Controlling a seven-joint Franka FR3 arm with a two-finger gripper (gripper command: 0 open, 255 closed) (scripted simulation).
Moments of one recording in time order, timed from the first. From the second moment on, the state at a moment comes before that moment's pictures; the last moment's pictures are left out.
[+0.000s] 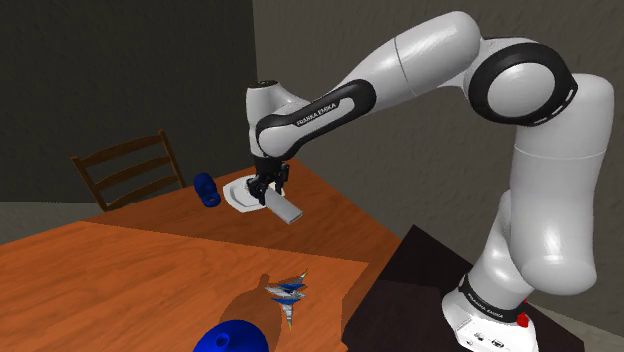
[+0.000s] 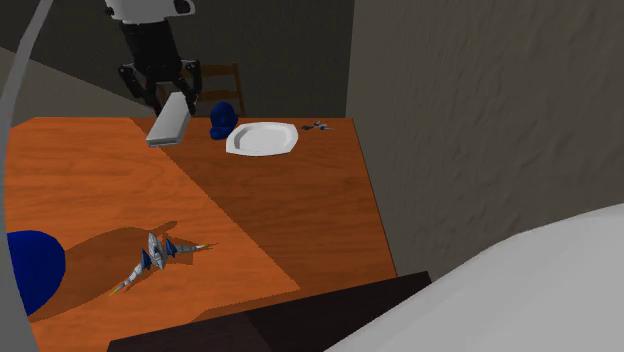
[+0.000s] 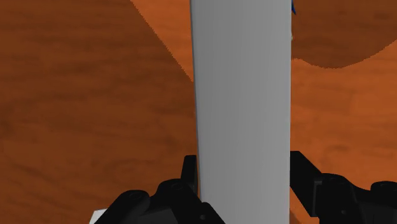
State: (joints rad) arm 0.27 0.32 0.01 -1.85 -0.03 2.18 0.35
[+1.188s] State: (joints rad) arm 0.40 0.46 0.06 -1.77 -0.06 2.22 0.54
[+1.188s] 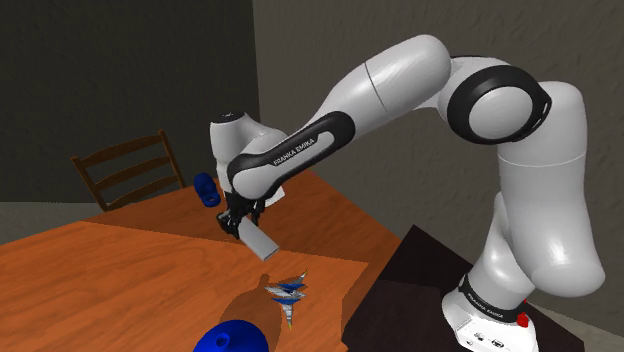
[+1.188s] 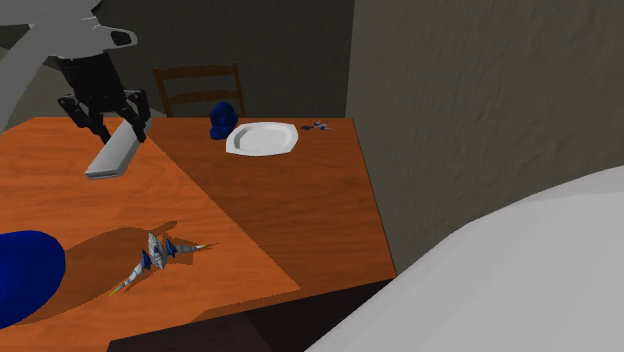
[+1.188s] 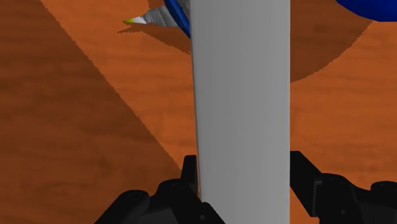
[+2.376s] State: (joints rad) arm 0.40 0.62 0.05 -1.79 -0.07 2.40 0.55
